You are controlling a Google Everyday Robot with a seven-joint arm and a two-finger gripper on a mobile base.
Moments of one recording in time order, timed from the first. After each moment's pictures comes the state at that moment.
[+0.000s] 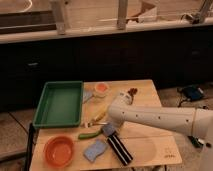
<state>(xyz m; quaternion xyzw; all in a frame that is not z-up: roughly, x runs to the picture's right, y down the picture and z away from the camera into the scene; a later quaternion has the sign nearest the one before) 0.052 0.219 0.827 -0.25 -0.15 -0.37 0.88</state>
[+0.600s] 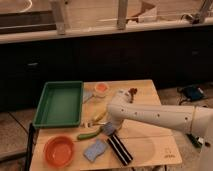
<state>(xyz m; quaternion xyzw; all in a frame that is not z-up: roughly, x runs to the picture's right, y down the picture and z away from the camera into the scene) 0.050 0.198 0.818 -0.24 -0.14 -0.38 0.88</state>
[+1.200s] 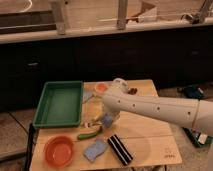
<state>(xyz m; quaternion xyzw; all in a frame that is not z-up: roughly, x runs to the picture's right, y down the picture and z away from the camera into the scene) 0.016 0.135 0.783 -0.19 -0.15 -0.43 0.87</state>
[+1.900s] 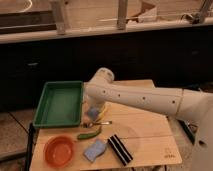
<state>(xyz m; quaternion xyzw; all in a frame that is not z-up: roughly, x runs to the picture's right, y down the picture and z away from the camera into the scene) -0.080 0.088 0.764 -0.14 -0.20 -0.51 0.82</state>
